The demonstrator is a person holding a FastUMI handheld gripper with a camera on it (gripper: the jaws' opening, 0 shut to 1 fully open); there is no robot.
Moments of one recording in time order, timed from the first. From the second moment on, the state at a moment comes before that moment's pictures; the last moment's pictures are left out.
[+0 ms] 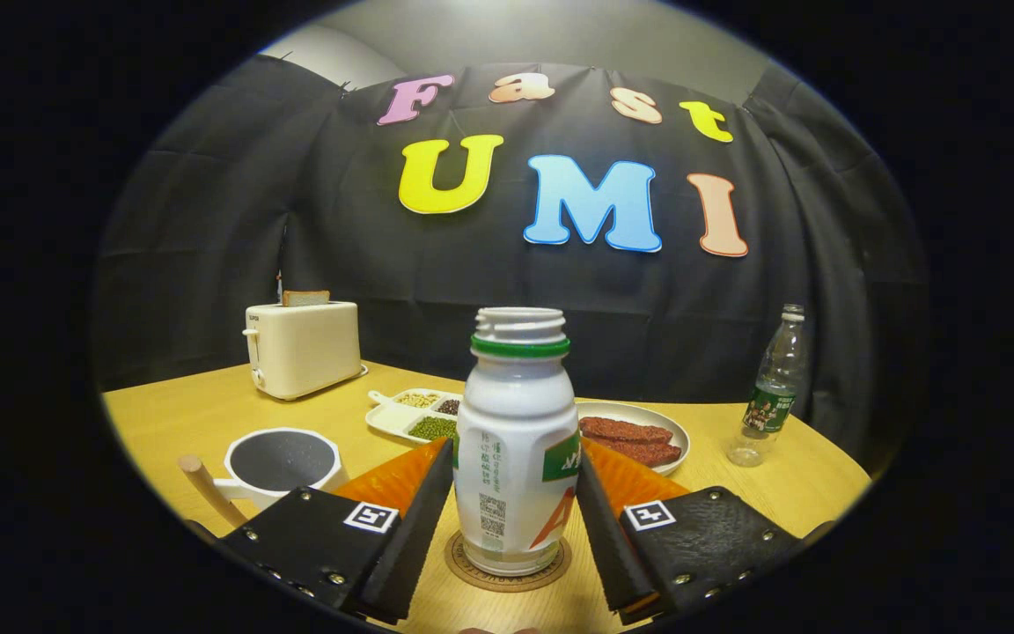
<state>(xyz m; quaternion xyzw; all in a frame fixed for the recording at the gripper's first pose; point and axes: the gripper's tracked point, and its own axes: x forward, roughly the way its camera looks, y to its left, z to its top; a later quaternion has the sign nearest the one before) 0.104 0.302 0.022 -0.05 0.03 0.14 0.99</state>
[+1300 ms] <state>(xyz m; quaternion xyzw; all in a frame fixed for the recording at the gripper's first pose) 0.025 0.279 0.191 -0.05 -0.07 0.09 0.99</state>
